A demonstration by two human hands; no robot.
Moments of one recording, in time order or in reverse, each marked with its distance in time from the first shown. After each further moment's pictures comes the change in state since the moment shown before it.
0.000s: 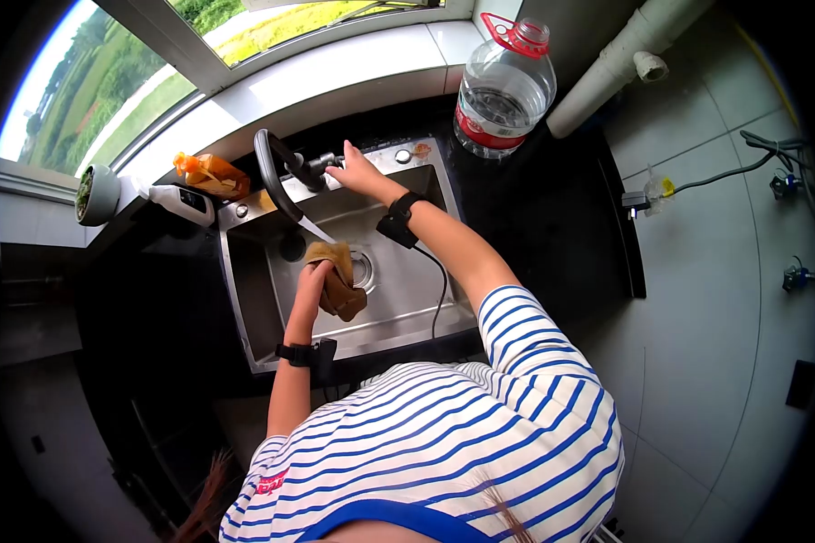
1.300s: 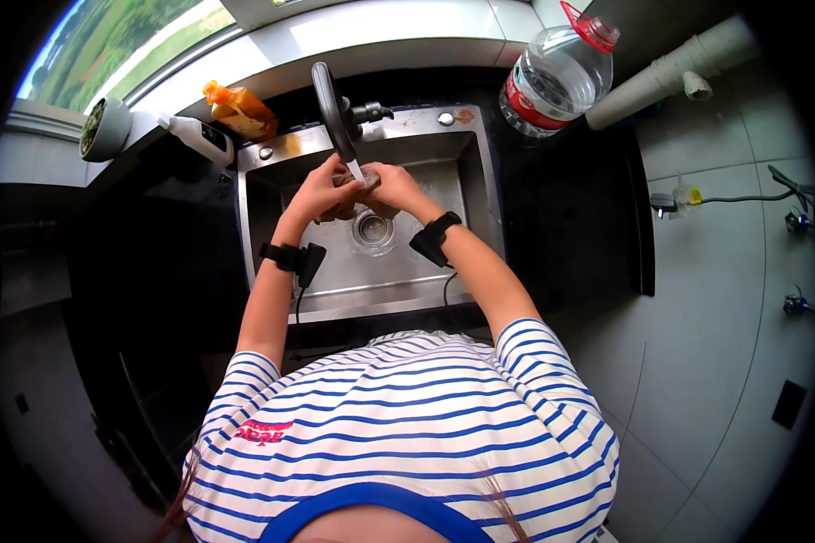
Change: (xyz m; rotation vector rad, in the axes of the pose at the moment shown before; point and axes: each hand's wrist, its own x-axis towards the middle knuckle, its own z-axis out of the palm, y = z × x) left_hand 0.068 0.048 -0.047 0.494 -0.190 0.499; right_hand -0.093 -0.015 0.049 -0.015 -0.077 -0.091
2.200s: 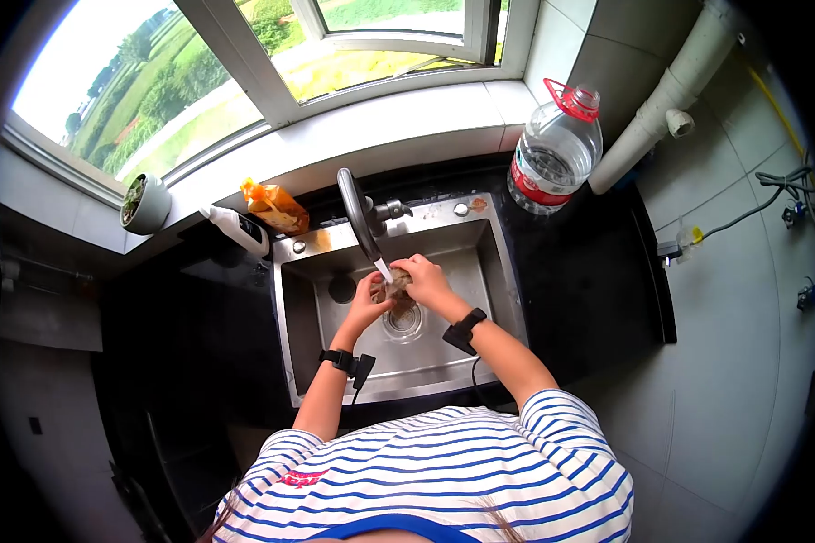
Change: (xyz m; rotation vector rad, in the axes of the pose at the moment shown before) left_hand -0.024 -0.084 0.064 -0.229 0.082 -0.064; right_hand -0.024 -0.012 -0.006 -0.184 0.203 -0.095
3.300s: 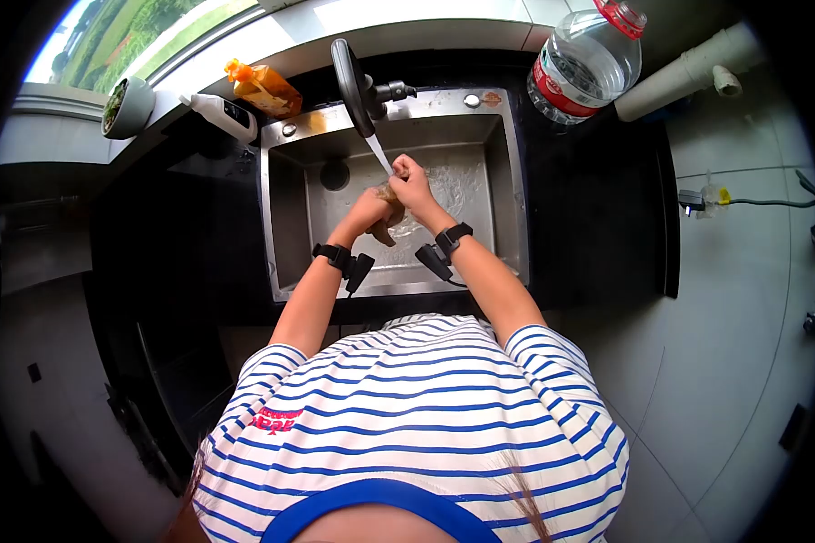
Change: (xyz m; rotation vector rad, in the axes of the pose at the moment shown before) left_hand -0.019 0.025 0.020 0.108 -0.216 -0.409; right_hand -0.024 0.009 0.057 0.963 0.073 0.238
